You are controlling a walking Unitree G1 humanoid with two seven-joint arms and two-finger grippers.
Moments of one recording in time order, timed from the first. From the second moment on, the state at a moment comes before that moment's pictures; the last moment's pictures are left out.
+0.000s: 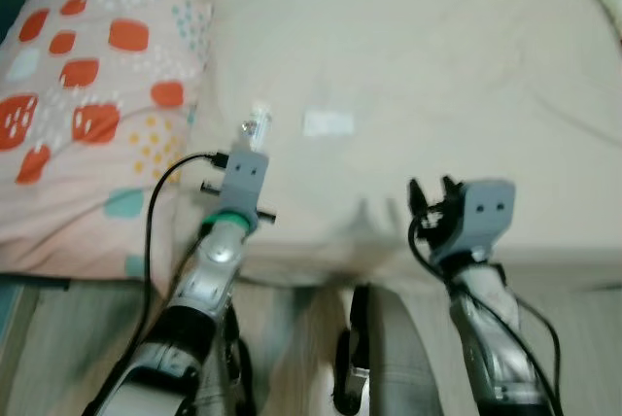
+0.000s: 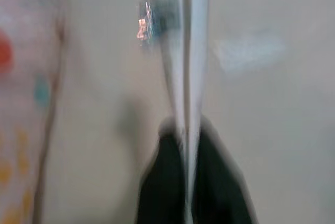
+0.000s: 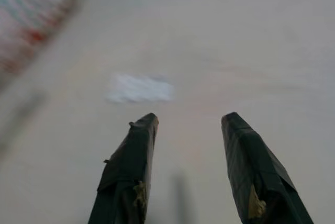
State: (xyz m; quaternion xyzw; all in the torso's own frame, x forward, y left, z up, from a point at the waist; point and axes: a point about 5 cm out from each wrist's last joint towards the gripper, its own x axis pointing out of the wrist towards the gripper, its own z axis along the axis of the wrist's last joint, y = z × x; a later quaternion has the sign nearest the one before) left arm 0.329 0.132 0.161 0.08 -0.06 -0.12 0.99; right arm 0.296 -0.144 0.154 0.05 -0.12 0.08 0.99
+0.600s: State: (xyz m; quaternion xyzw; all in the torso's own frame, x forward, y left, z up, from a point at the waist) left arm 0.314 0.109 0.207 0.01 -0.11 -0.16 0.98; right arm 0.296 -0.145 0.153 0.04 -0.13 0.08 0.99
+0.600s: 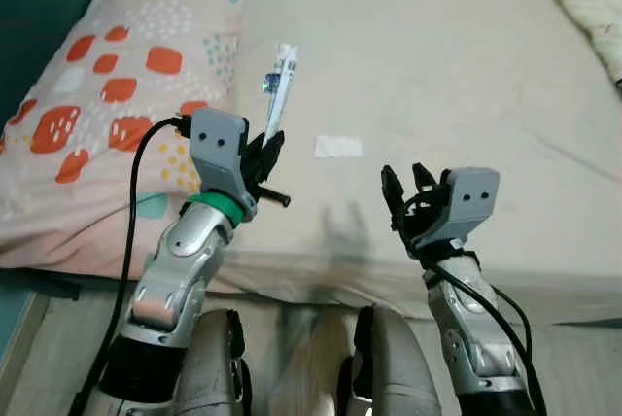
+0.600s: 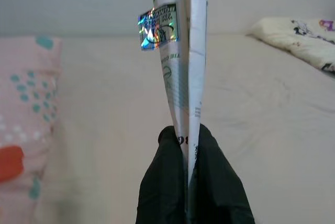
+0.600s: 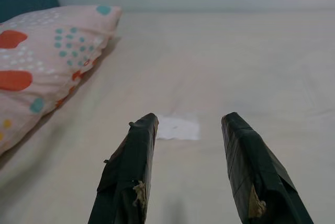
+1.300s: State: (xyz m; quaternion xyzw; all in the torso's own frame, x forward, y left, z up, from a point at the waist) left arm 0.322 0.115 0.199 0.00 -0.06 -0.12 0.99; right arm 0.300 -0.154 0.149 0.03 -0.13 0.07 0.99
